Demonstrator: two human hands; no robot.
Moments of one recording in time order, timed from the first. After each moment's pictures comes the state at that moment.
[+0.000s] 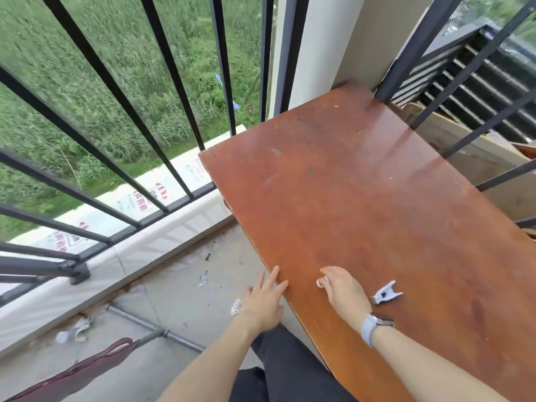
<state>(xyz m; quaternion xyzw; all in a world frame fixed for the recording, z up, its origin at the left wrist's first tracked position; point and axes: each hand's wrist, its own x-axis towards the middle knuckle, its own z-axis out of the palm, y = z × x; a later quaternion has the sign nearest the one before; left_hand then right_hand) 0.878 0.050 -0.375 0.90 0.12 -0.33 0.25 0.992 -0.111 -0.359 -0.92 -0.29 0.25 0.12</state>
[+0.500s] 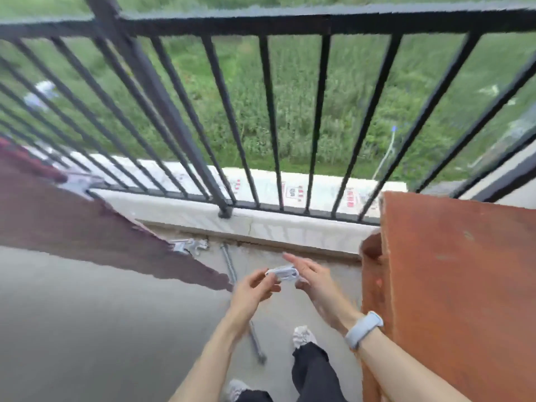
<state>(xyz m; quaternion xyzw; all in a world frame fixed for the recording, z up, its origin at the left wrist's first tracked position) 0.678 0.143 -0.267 0.41 0.59 0.26 0.64 0.829 0.133 -0.275 -0.54 -0.29 0.66 0.43</state>
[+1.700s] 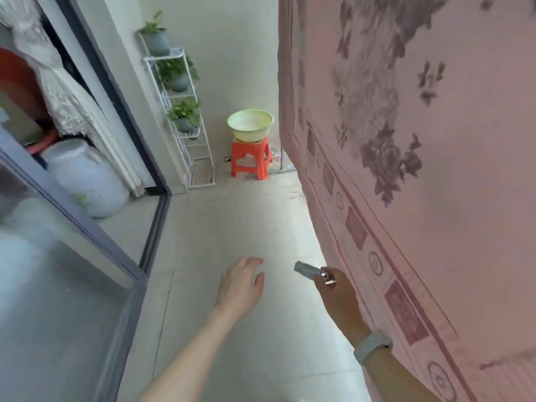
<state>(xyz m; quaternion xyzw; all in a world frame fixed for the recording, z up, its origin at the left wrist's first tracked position) -0.223 0.221 -0.237 0.29 0.92 0.24 0.07 -0.105 0.386 -0.252 -0.36 -0.77 0.51 0.16</state>
